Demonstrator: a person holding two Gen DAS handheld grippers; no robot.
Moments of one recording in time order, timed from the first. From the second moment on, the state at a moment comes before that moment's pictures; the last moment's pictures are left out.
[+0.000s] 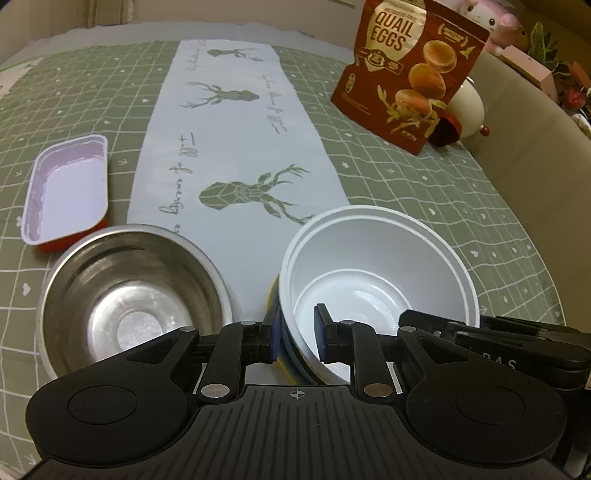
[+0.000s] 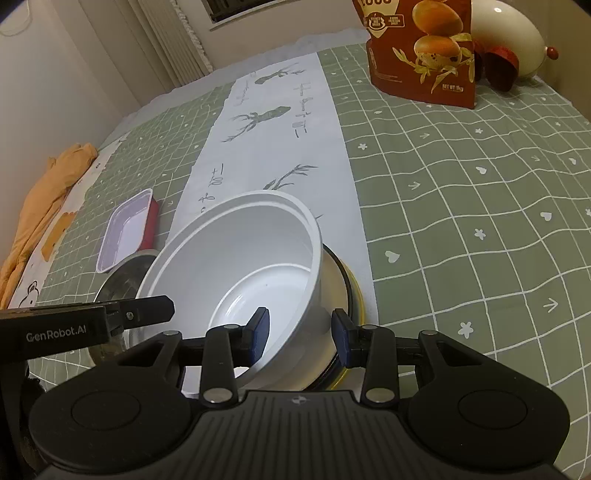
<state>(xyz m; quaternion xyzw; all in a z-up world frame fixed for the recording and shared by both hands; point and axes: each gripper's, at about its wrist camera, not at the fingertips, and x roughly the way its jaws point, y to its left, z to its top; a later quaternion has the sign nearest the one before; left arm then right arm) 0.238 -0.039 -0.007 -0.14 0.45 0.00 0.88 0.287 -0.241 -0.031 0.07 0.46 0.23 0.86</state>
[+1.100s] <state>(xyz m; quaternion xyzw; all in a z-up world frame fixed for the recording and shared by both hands) 0.291 -0.028 -0.043 -0.10 0.52 -0.04 0.85 0.305 -0.267 -0.080 0.14 0.49 0.22 0.83</state>
